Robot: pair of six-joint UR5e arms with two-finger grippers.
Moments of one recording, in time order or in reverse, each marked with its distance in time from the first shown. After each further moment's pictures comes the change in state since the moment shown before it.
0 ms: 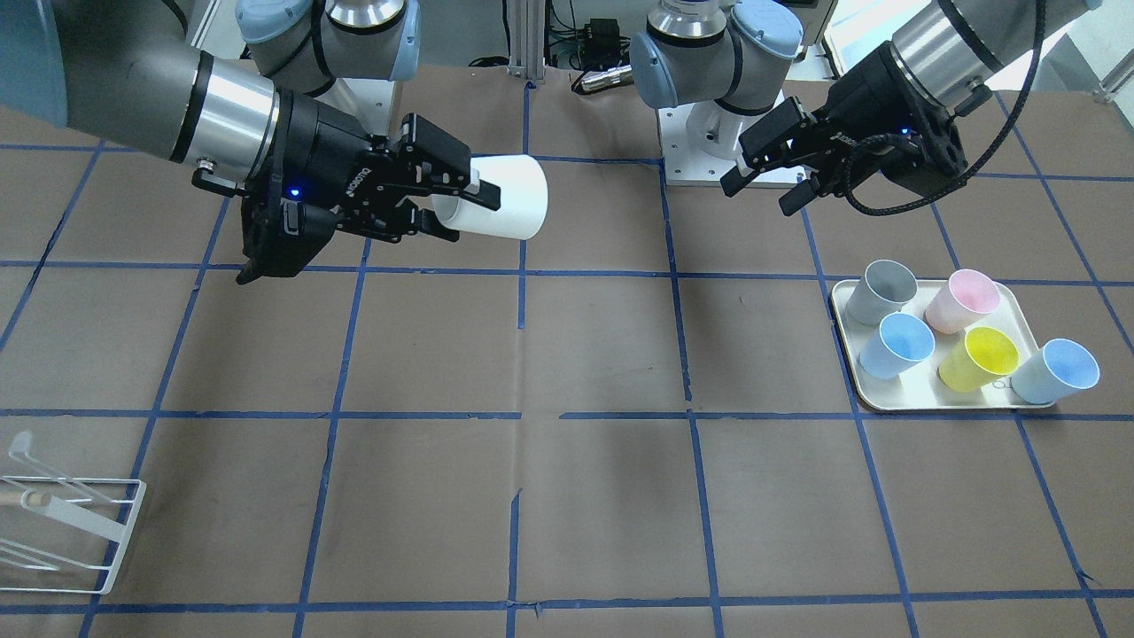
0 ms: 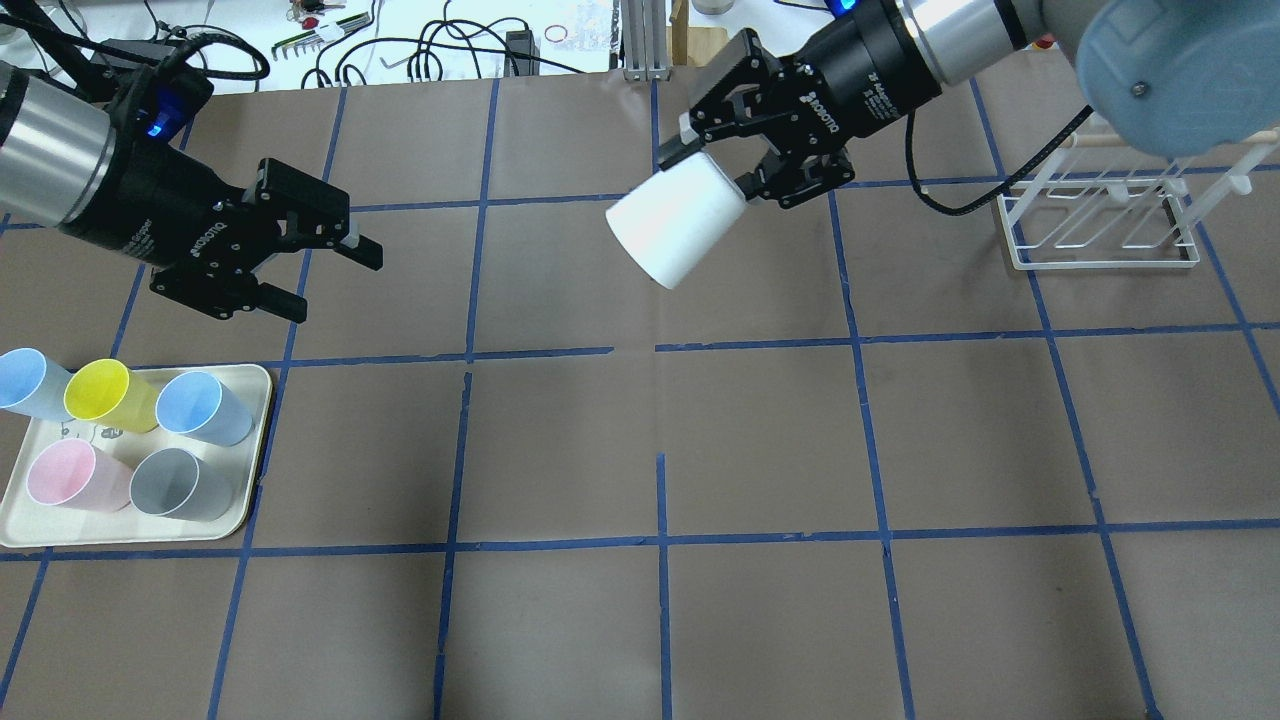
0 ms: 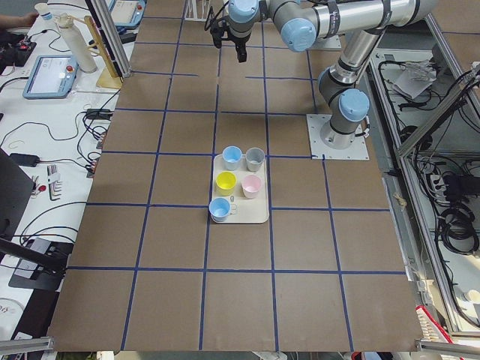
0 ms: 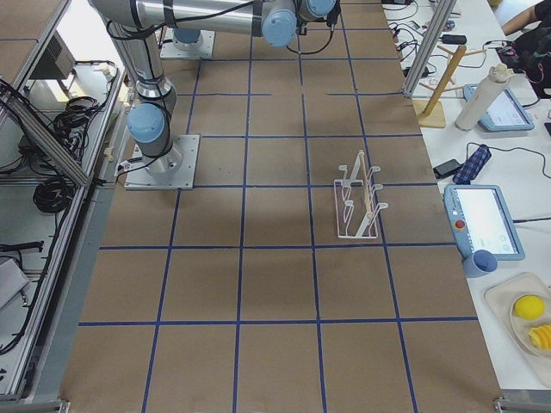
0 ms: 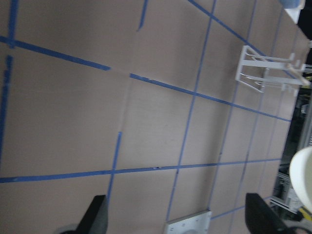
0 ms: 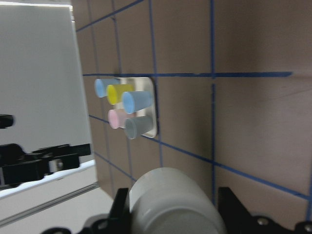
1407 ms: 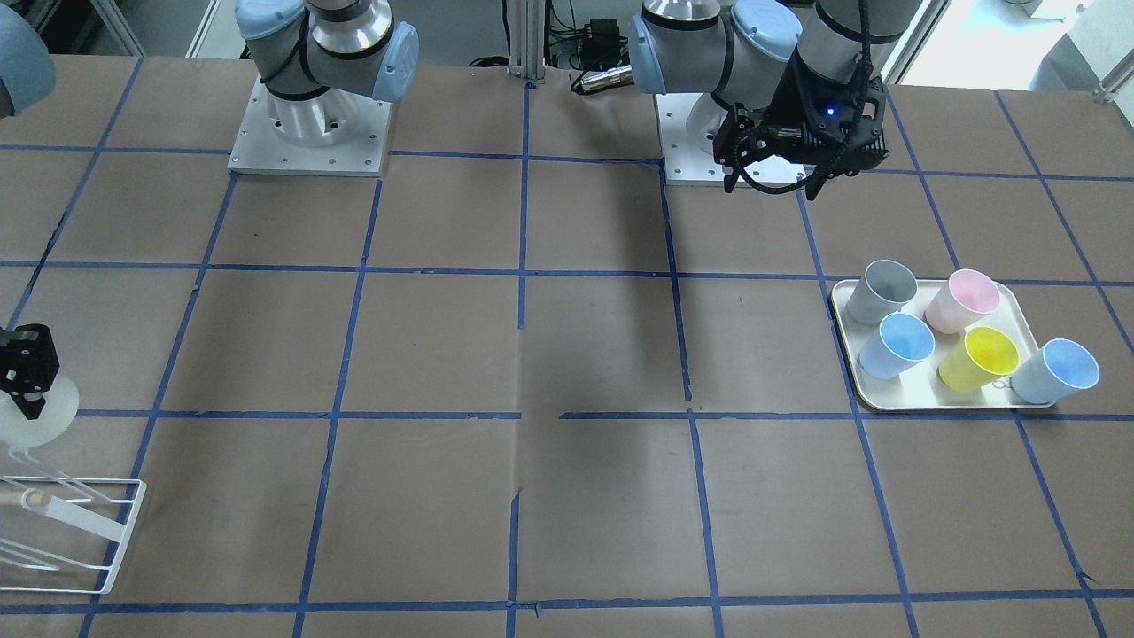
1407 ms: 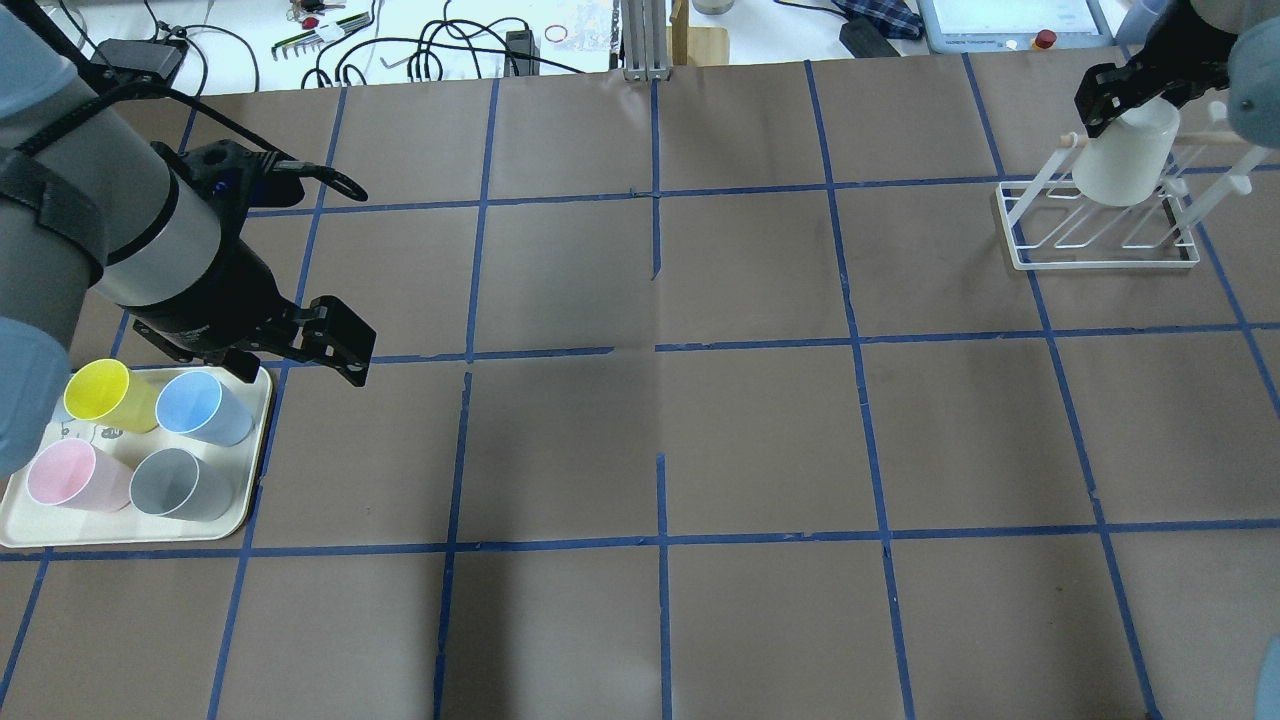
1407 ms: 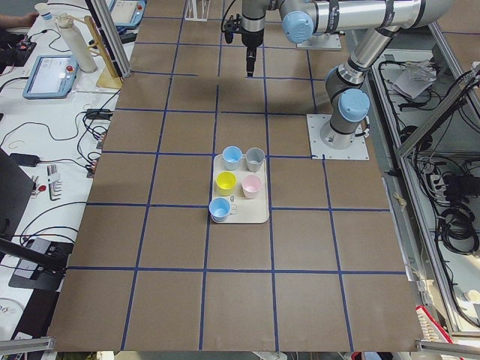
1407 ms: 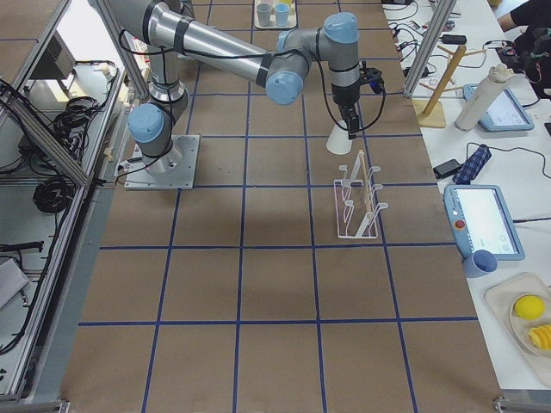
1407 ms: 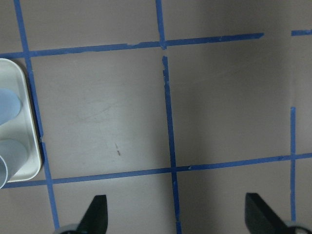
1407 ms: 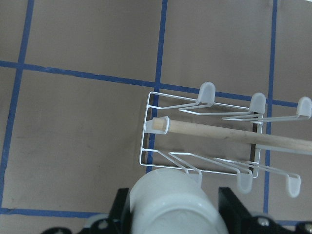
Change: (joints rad) left arm -0.179 0.082 -0.102 0.096 0.402 0.025; right arm -0.287 0.126 0.015 -0.583 -0.845 -0.342
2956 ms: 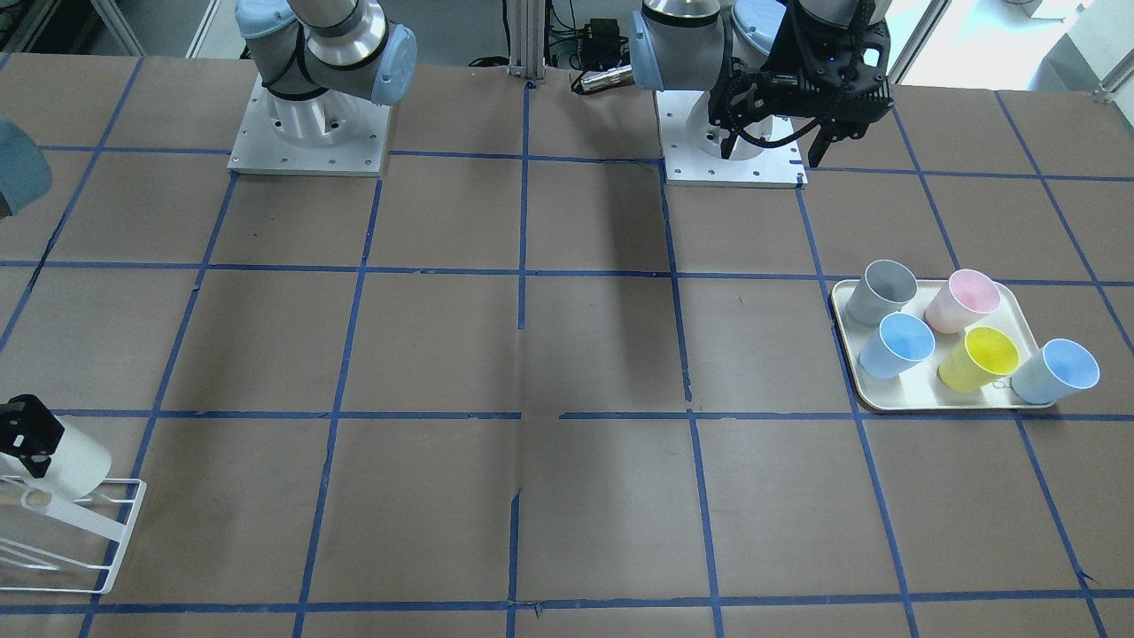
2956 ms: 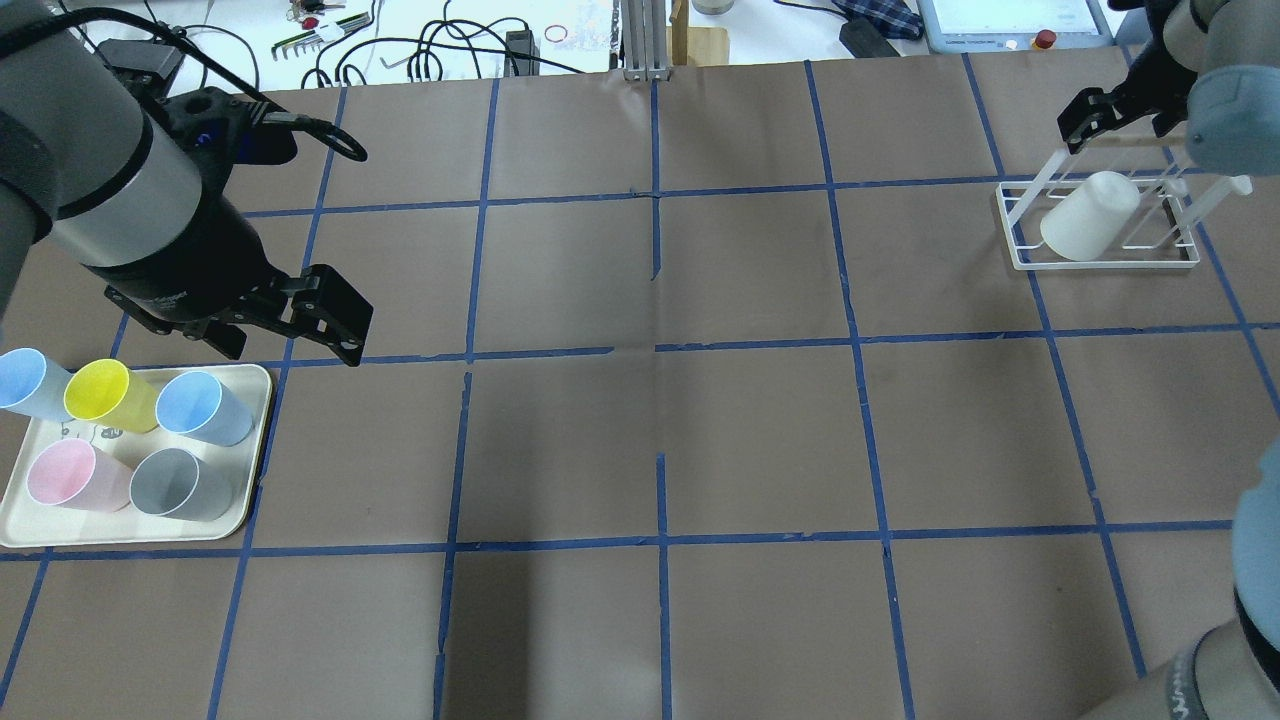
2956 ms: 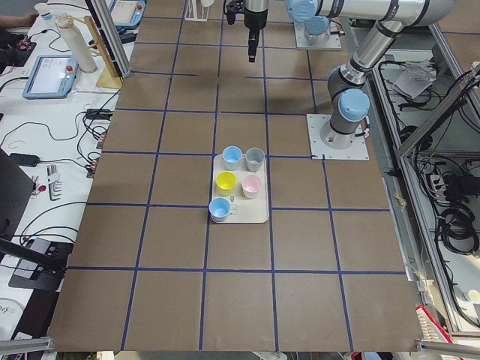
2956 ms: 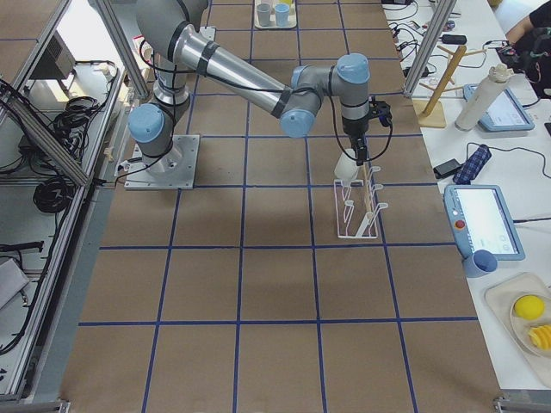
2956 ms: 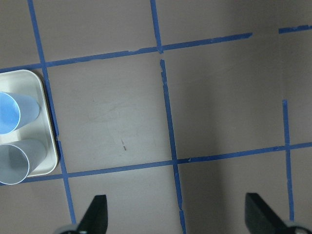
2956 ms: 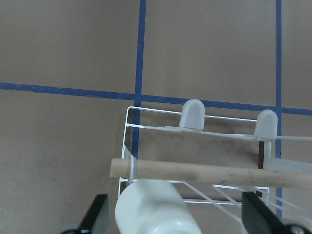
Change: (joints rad) left arm -0.045 0.000 0.105 -0.104 0.007 -0.028; right arm -0.039 0.129 -0.003 -0.141 0.023 0.002
